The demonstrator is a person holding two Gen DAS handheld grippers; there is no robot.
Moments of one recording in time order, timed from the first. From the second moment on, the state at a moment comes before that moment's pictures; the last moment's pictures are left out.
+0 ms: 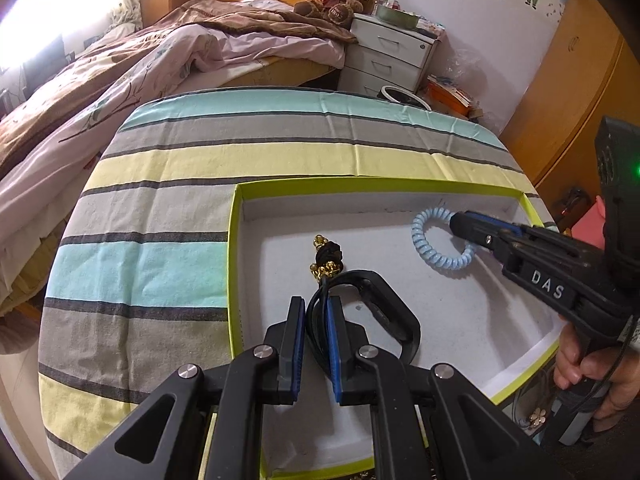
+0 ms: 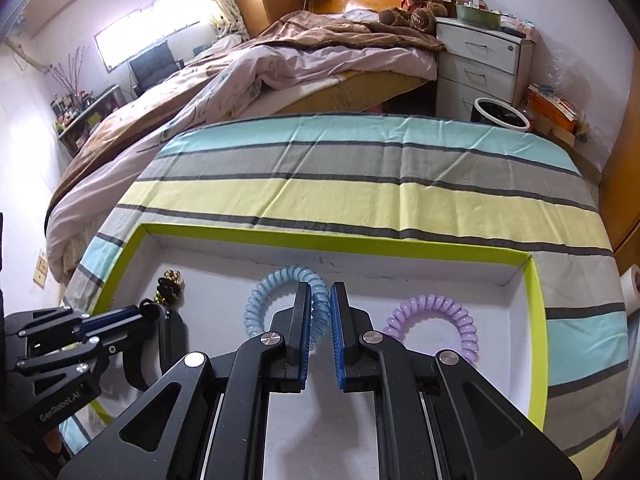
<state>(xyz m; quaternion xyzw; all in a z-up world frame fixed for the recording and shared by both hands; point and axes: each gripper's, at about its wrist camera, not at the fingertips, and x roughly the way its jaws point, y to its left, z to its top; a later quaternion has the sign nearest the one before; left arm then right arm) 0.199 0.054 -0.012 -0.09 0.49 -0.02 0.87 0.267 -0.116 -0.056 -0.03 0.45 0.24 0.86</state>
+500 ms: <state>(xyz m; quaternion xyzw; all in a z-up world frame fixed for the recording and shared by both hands) 0.197 0.056 -0.010 -0.10 0.49 -0.02 0.87 0.270 -0.115 -0.058 -0.02 0.46 0.23 0.86</state>
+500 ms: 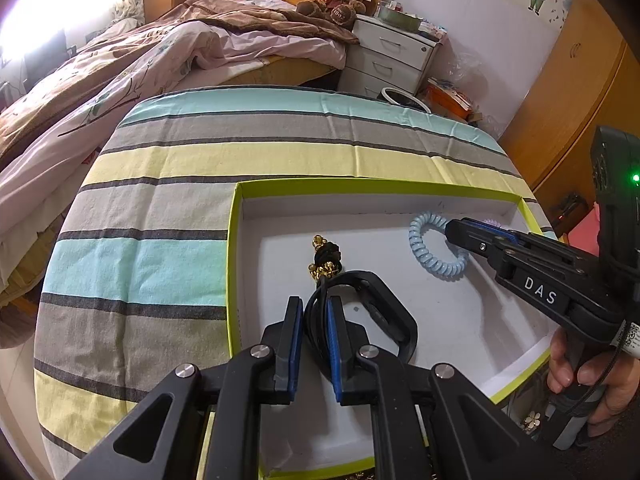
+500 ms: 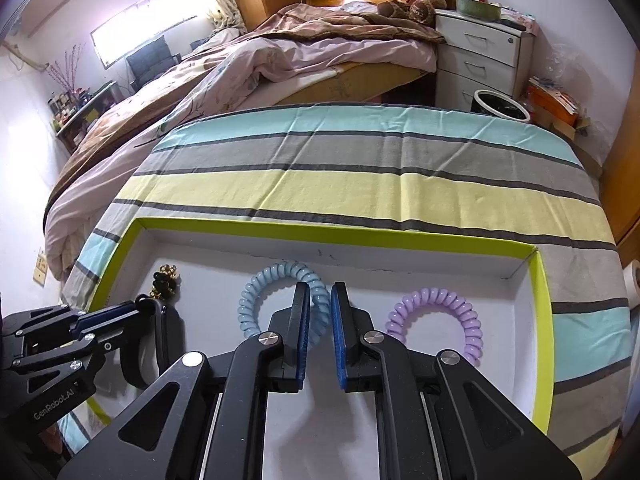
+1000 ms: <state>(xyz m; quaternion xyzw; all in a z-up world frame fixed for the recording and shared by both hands) 0.159 0.059 0.022 -0.12 0.45 -0.02 0.89 0.235 -0.135 -0.033 0.00 0.42 0.24 0.87</state>
